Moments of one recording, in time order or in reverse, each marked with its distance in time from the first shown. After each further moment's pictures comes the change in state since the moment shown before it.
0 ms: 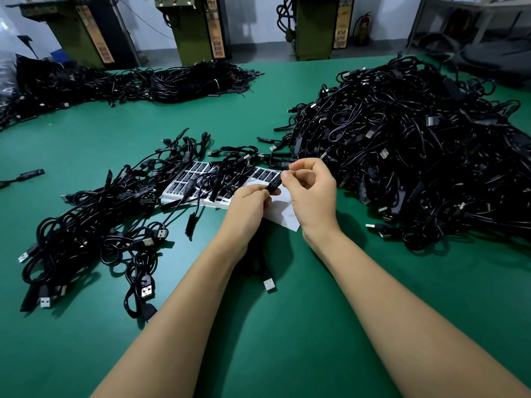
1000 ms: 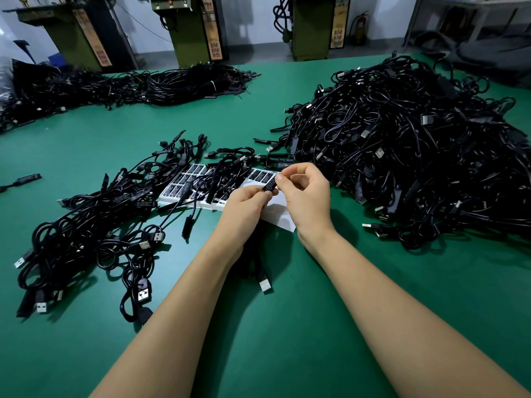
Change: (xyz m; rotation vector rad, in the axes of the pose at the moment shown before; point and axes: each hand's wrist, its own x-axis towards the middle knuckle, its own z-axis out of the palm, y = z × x) left_hand -0.005 0.002 0.000 0.037 -0.033 0.063; right_hand 0.001 0.005 0.002 -0.008 -0.004 0.071
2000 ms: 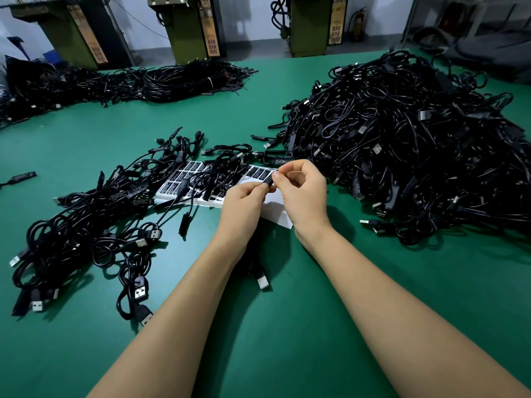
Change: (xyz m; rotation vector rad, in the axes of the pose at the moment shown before) left_hand -0.001 0.001 0.007 0.009 0.086 0.042; right_hand -0.001 -0.001 0.000 -0.002 -0.015 -0.006
